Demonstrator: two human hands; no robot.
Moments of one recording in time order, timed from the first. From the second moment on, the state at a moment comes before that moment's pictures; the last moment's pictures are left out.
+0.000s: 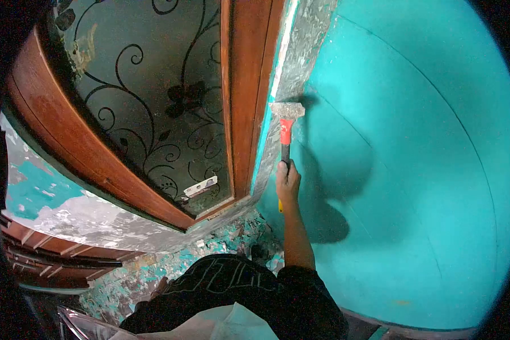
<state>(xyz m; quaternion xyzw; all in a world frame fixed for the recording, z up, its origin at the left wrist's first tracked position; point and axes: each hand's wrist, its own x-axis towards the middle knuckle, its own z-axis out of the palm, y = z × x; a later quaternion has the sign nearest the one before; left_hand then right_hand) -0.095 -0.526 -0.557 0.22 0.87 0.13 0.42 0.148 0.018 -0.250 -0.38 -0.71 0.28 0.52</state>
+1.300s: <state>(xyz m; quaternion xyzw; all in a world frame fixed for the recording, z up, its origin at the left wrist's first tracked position) 0.036 -0.458 -0.551 0.22 0.84 0.19 0.45 0.205 0.019 -0.076 -0.42 -0.81 0.10 0.39</state>
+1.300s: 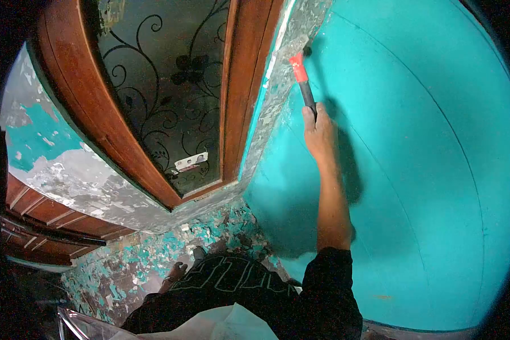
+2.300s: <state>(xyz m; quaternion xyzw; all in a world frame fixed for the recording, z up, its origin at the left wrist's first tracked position) -0.065 -0.446 -0.524 0.26 0.83 0.13 0.47 0.192 -0.011 -0.113 -0.44 -0.79 0.14 0.39</state>
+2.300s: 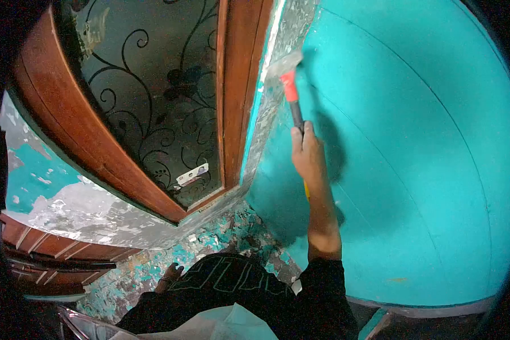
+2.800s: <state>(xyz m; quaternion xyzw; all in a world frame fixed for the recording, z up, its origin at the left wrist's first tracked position) -0.074 -0.442 -0.547 0.30 0.82 0.13 0.47 0.188 -0.005 -0.023 -0.50 -0.82 -0.07 0.26</state>
